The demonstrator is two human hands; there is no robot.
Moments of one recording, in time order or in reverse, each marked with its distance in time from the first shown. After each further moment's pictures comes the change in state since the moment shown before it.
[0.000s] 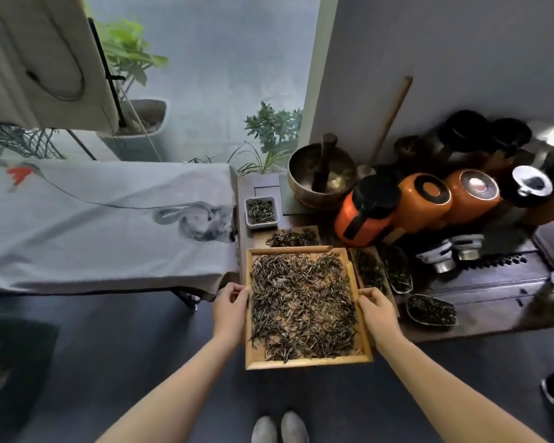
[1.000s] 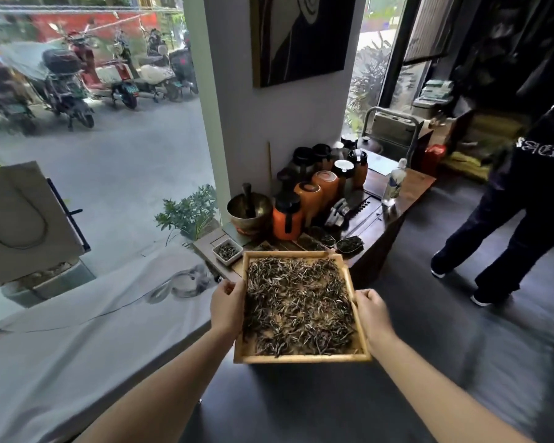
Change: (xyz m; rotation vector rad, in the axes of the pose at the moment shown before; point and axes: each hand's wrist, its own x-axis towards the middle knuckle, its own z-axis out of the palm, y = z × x) left_hand -0.092 0.065 -0.195 0.142 -0.431 0.459; right_hand -0.350 -0.002 0.100 0.540 0.603 -0.033
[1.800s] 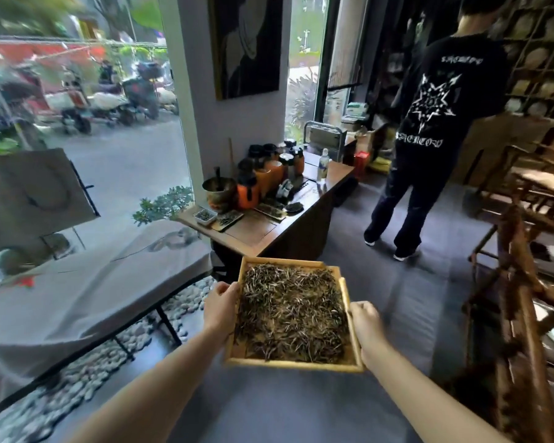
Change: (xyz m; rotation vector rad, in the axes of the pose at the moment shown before) left_hand -0.353 -0.081 -0.152 0.000 -0.227 0.085; right_hand -0.390 0.151 -0.153 0.103 0.210 0.008
